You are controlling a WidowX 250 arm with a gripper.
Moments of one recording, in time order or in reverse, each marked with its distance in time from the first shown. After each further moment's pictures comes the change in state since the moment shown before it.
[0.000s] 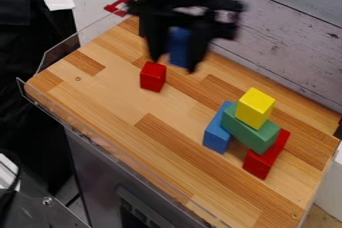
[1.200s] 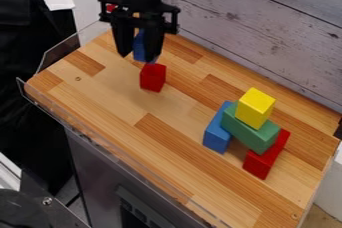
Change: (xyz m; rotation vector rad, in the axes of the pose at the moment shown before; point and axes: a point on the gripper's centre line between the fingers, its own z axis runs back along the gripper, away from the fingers) arm 0.070 0.057 -0.059 -0.044 0.155 -0.014
